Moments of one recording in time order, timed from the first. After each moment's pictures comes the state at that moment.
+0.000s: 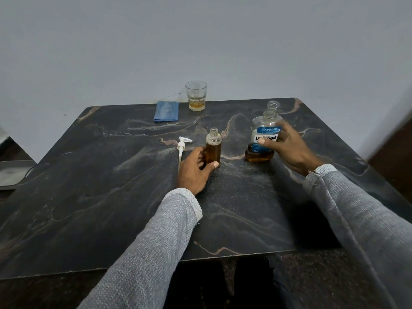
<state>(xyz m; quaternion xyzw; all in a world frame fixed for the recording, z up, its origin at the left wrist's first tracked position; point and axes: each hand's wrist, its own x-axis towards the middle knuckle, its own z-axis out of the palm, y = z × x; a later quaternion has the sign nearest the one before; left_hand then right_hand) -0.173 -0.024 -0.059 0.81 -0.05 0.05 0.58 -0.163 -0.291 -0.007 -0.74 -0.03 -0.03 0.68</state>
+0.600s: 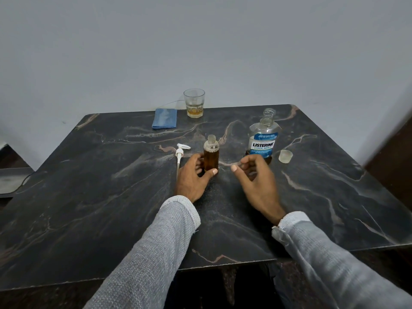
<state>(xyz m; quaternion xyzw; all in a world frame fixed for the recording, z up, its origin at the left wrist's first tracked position) -0.171 -0.025 -0.060 0.81 -0.05 0.04 0.58 -0.222 -0.201 -0.049 -0.83 -0.03 -0.22 0.52</state>
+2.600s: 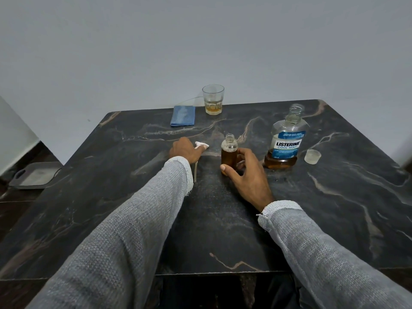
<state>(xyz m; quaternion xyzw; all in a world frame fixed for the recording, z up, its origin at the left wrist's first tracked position) -0.096 0.026 -0.014 0.95 0.11 -0.02 0.29 -0.178 -0.153 -0.058 -0.87 -0.04 -0.13 0.48</state>
